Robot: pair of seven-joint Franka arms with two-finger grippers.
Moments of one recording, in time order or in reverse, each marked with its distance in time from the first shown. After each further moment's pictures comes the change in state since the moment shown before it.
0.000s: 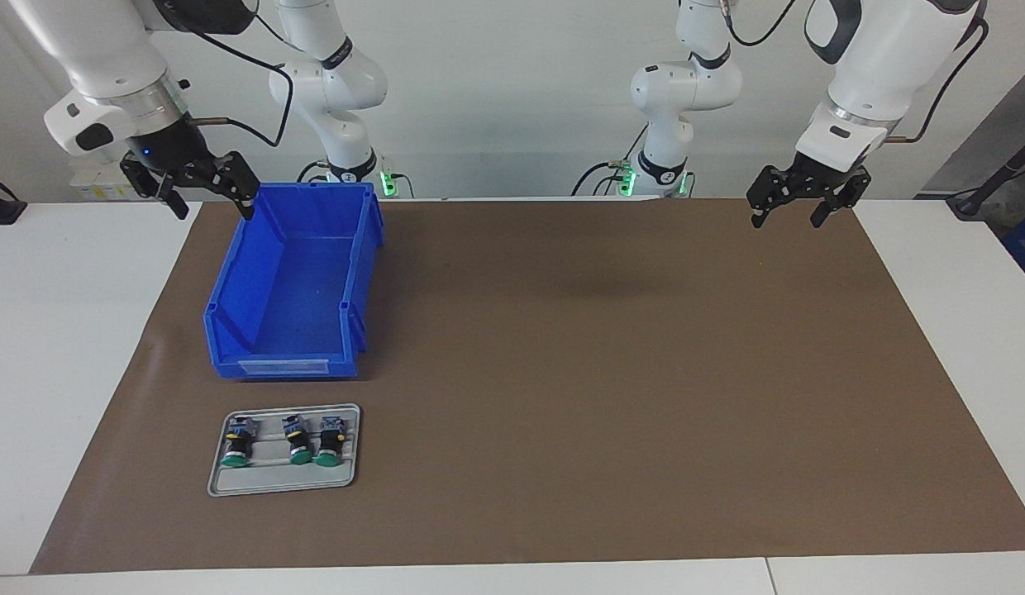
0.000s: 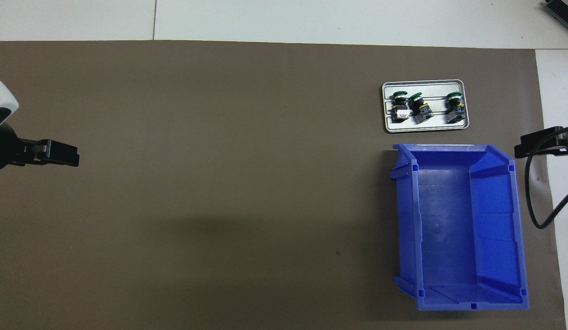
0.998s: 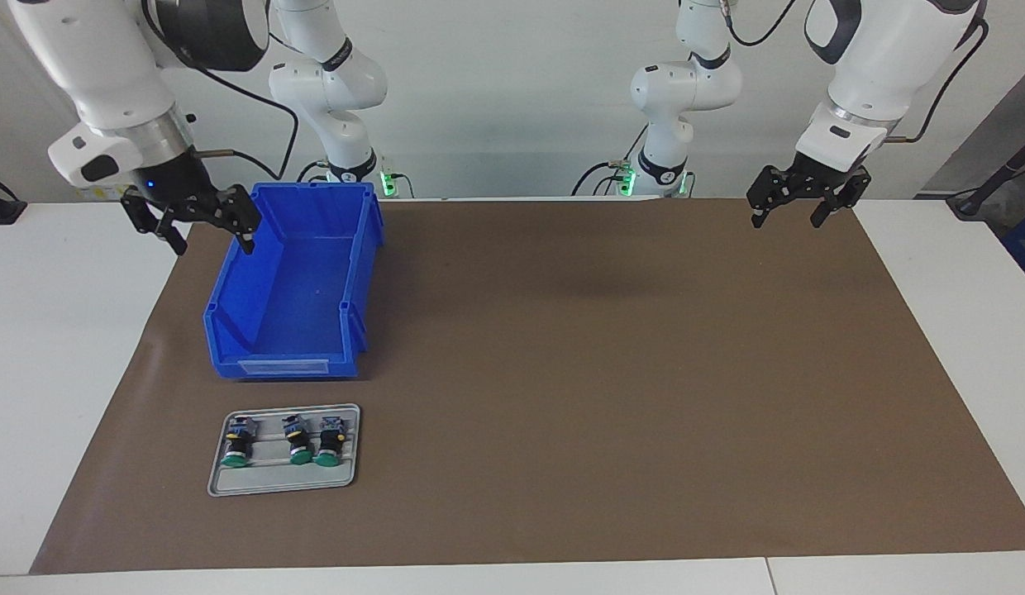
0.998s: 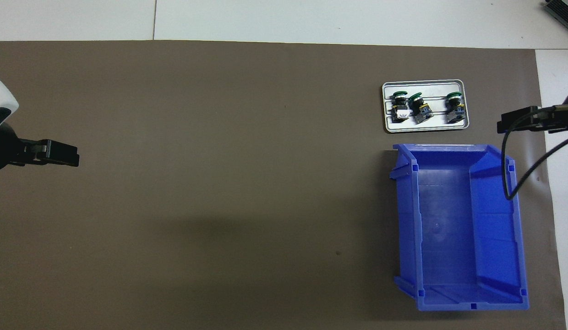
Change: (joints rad) left arm 0.000 0.000 0.000 0.000 0.000 0.000 0.000; right arm 0.008 0.102 0.005 -0.033 -0.003 0.244 -0.054
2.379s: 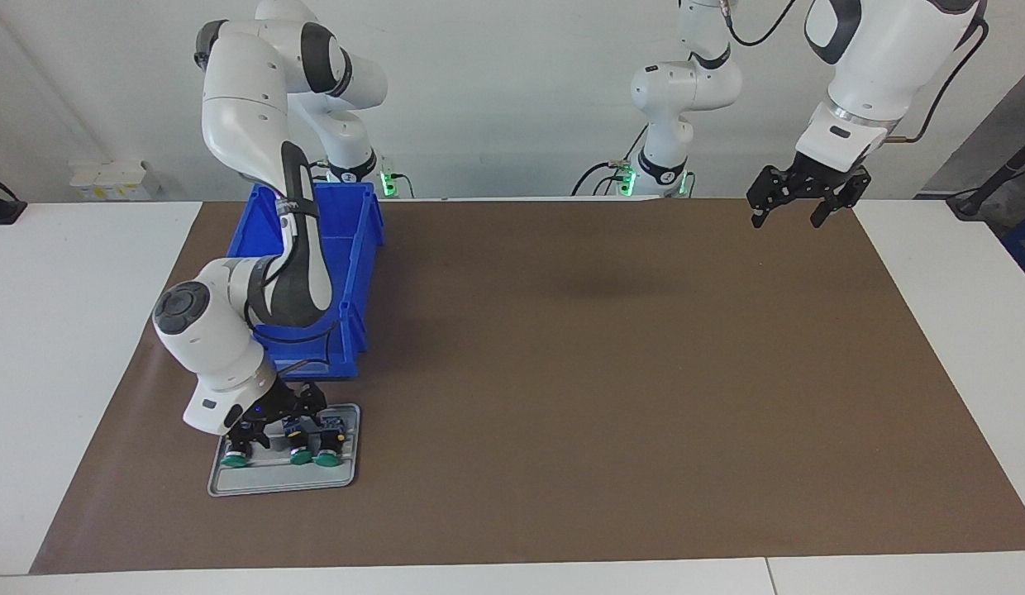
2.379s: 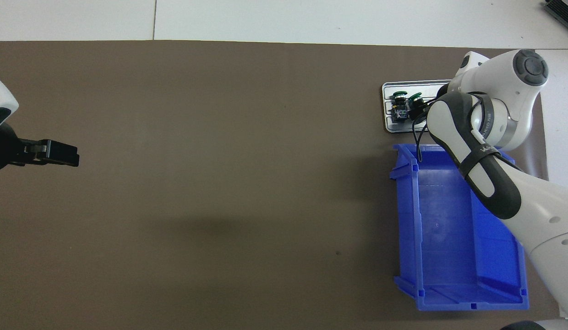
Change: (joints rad) left arm 0.000 0.000 0.000 0.000 0.000 0.000 0.000; right arm -0.008 0.524 0.015 0.022 0.168 0.521 -0.480
